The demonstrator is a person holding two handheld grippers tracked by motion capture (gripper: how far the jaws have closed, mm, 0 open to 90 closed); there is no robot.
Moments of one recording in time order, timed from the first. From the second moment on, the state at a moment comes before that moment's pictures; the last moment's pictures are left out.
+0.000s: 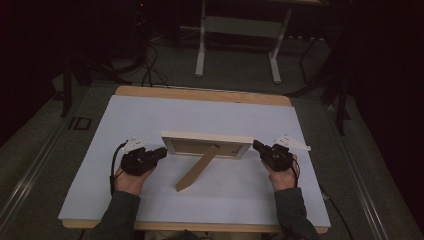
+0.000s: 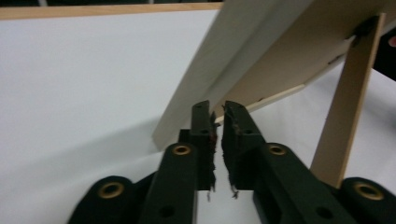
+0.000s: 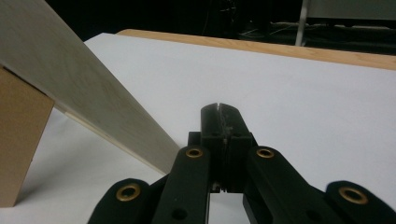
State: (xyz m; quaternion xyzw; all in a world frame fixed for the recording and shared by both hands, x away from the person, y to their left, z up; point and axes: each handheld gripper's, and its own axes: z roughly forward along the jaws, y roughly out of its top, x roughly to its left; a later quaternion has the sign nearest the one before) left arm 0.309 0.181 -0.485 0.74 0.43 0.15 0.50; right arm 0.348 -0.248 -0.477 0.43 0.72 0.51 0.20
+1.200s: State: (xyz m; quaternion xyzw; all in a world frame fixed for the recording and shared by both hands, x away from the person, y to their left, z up) left arm 0.331 0.167 -0.483 0.74 0.44 0.15 0.48; right arm 0.347 -0.236 -0.477 0.40 0.73 0.53 0.16
